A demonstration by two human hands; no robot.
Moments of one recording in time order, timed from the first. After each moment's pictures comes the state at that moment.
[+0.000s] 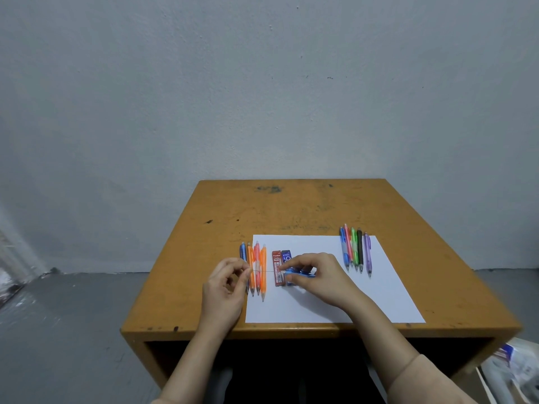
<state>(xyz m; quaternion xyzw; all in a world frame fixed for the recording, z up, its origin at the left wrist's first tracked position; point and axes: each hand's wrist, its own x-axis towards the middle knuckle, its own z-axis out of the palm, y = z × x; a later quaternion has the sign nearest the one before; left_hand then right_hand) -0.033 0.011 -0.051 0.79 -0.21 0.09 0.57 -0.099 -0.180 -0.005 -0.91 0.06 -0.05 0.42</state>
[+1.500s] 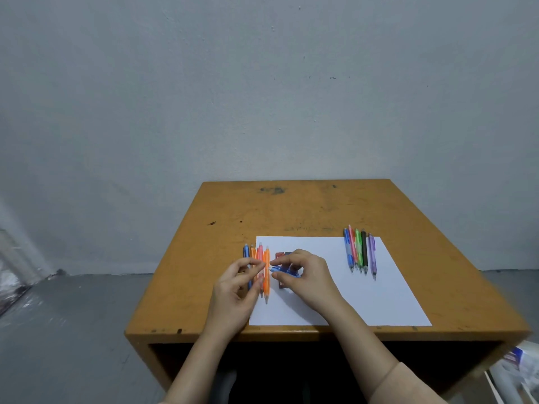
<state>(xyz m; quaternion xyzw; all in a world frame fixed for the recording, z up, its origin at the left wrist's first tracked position) -0.032 0.009 -0.057 0.77 -0.32 0.11 0.54 -0.087 -0.146 -0.009 -0.90 0.09 -0.14 0.41</state>
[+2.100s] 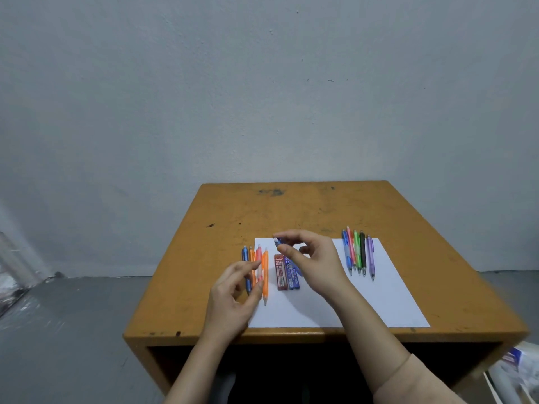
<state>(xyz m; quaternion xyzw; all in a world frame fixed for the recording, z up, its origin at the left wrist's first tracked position) -0.034 0.012 -0.055 0.78 -0.30 0.11 0.54 -0.092 -0.152 0.025 -0.80 0.03 -0.22 0.56</state>
